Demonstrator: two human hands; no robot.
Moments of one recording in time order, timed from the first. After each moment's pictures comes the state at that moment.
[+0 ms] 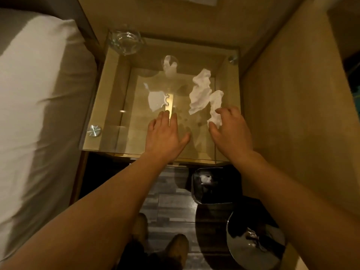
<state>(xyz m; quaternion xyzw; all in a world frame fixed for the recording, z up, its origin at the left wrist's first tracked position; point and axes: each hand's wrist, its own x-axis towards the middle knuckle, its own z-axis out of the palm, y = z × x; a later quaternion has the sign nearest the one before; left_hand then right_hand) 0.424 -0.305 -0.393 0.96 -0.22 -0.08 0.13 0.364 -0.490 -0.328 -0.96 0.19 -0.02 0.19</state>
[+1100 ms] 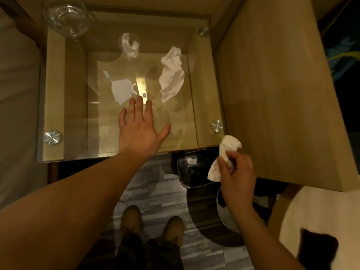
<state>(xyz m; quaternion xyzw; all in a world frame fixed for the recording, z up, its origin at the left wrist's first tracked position) 0.429 -0.309 -0.411 0.96 -0.25 -0.06 0.08 0.212 -0.468 -0.357 -0.81 0.45 -0.09 0.37</state>
